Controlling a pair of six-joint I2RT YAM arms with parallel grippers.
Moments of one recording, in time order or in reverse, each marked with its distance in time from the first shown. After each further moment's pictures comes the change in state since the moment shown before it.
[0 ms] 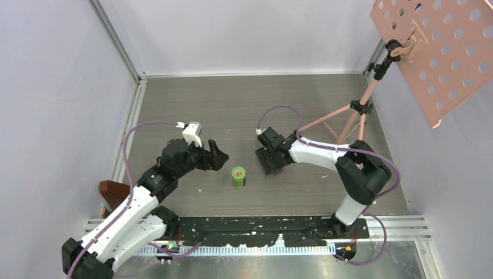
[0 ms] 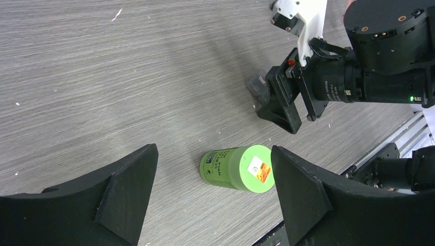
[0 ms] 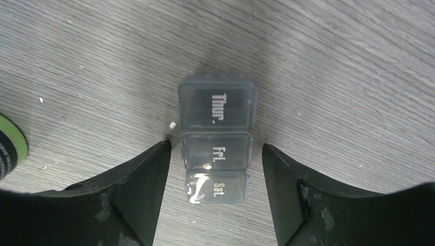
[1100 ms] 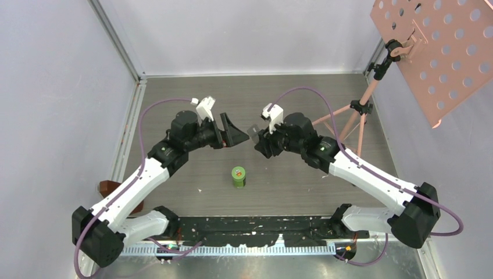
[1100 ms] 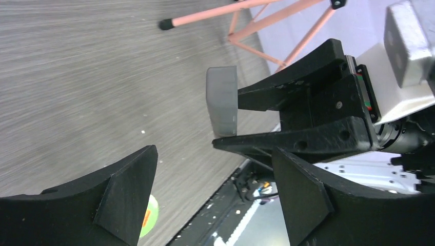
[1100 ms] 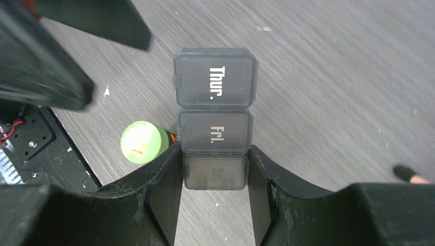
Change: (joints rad) left arm 0.002 0.303 0.305 0.072 0.265 -0.272; right arm -0.003 -0.499 -0.027 0.208 -0.249 -0.202
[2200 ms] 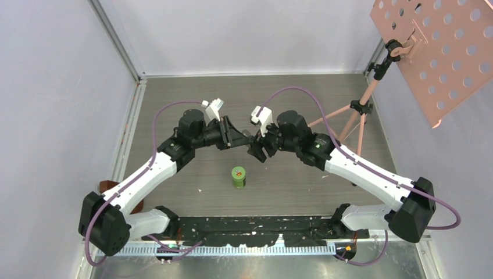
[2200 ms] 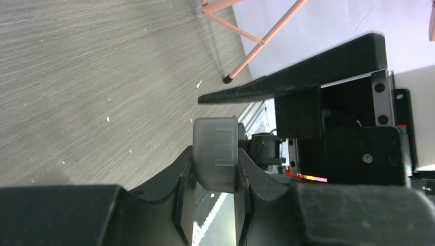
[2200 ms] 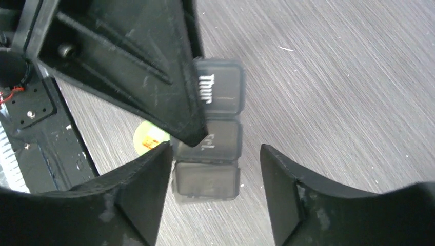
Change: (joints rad) left arm 0.012 0.120 -0.030 0.152 0.187 -0.133; right arm 0.047 0.050 0.098 -0.037 -0.100 -0.170
